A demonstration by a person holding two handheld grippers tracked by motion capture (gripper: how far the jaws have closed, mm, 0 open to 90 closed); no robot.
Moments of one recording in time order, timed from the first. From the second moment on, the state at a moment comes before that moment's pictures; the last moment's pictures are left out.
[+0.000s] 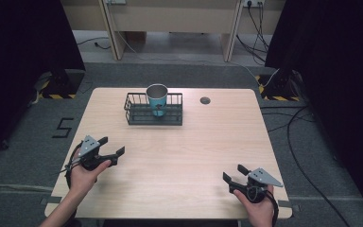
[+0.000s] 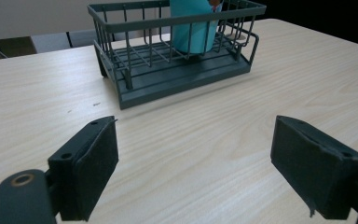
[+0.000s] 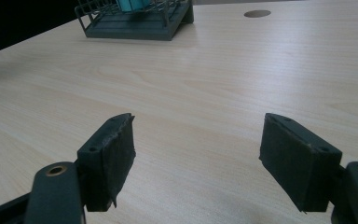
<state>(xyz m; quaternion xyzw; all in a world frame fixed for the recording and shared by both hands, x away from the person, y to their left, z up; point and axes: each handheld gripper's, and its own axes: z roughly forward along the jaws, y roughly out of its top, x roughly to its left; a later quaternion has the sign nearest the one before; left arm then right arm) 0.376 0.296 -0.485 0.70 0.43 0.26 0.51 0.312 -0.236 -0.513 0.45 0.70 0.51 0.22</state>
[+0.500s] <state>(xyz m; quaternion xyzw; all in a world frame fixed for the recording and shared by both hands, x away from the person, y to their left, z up) 0.366 0.302 -0.505 0.69 0.43 0.27 0.51 0.313 -0.235 -0.513 0.44 0.70 0.51 0.22</state>
